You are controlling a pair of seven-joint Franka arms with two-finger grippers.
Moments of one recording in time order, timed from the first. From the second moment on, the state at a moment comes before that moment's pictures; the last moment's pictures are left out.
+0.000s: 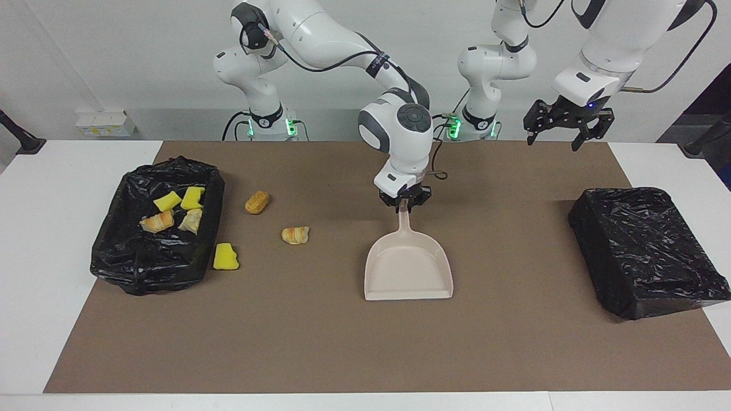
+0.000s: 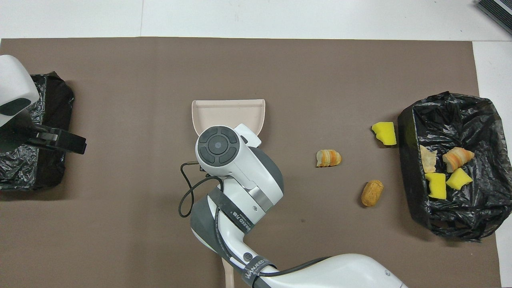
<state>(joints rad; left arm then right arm) -0.08 -0.02 -0.08 -1.54 0.00 1.47 0.08 0.63 0.51 0.11 -1.52 0.00 2.02 0.74</state>
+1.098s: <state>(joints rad) -0.25 -0.01 -0.12 -1.82 -0.07 1.88 -0.09 0.68 0.18 0.11 -1.88 0.05 2.08 0.74</state>
